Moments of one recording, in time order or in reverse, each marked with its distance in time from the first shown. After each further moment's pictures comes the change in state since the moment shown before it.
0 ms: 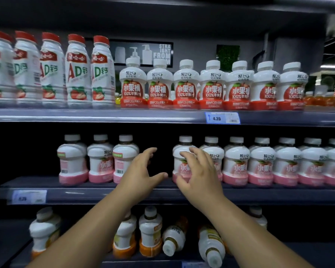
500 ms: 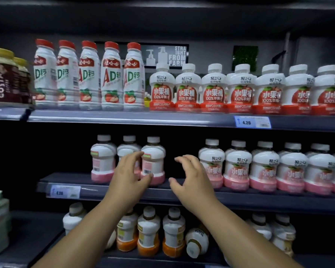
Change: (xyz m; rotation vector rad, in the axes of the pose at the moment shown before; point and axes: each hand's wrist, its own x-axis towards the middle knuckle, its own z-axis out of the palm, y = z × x) left_hand -0.033 -0.050 -0.075 0.076 0.234 0.000; right_hand 0.006 -0.067 0.045 0.160 -0.208 0.042
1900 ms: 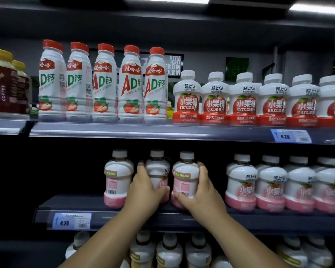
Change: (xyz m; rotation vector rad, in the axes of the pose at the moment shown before) left_hand 0.055 -0.055 0.011 -0.007 -0.117 -0.262; right_hand 0.045 -0.007 0.070 -0.049 0.019 0.268
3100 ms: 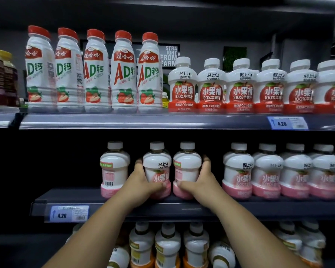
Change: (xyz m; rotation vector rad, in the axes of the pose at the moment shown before) left_hand 0.009 -0.018 -0.007 -0.167 -0.234 0.023; right_hand 0.011 0.004 -0.013 0.283 -0.162 0.203
